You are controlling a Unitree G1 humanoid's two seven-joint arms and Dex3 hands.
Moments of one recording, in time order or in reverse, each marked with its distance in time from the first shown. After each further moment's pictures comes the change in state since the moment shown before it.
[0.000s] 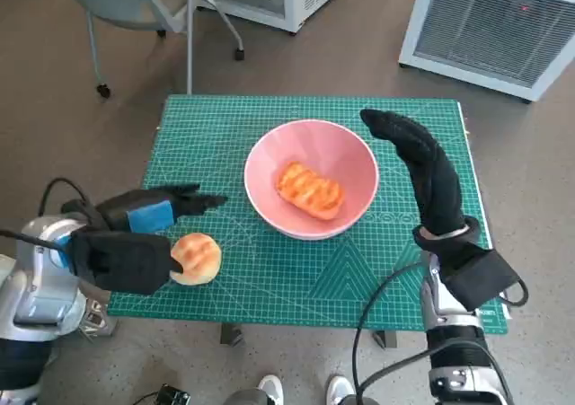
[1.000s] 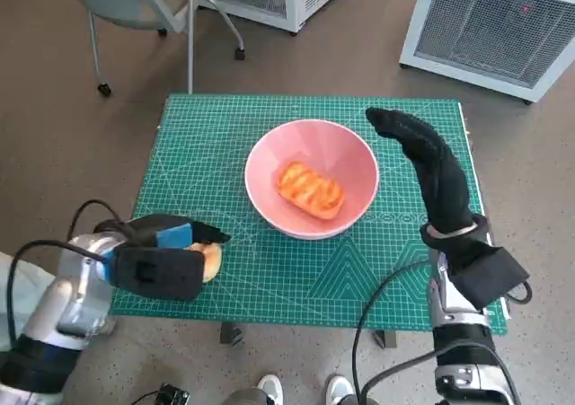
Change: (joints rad) left arm 0.036 -0.074 -0.141 0.024 0.167 0.086 0.114; right arm -0.002 -0.027 -0.005 -0.007 0.008 0.005 0.020
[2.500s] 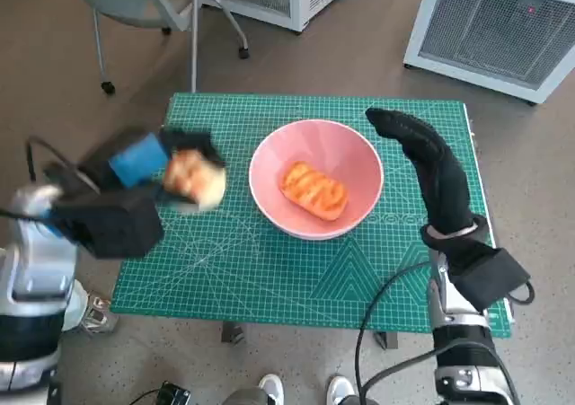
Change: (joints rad) left arm -0.268 -0.078 0.245 -0.064 -0.226 -0.080 0.155; right arm 0.008 0.003 -0.002 -0.013 0.003 0.006 0.000
